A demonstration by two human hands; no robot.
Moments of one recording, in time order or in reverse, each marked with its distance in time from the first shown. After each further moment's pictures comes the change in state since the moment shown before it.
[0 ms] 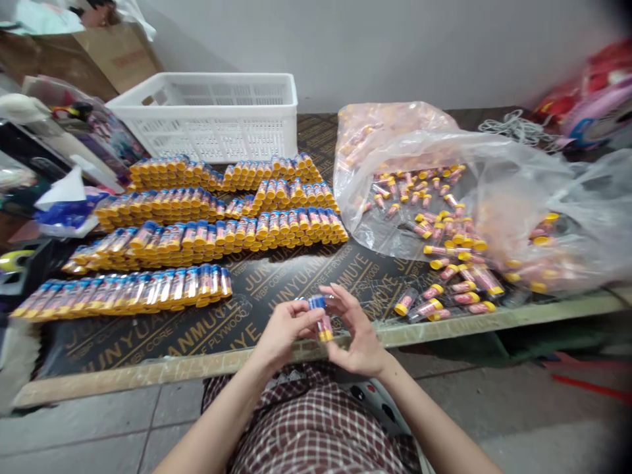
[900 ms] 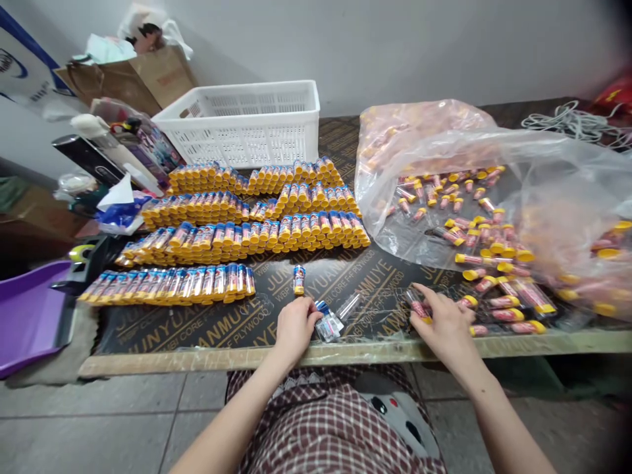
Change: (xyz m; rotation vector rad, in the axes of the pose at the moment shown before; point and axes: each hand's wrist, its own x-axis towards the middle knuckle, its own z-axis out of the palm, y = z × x) left_hand 0.017 -0.020 -0.029 1.277 0.379 0.287; right_hand -0.023 0.041 -0.100 -1.157 0.166 0.411
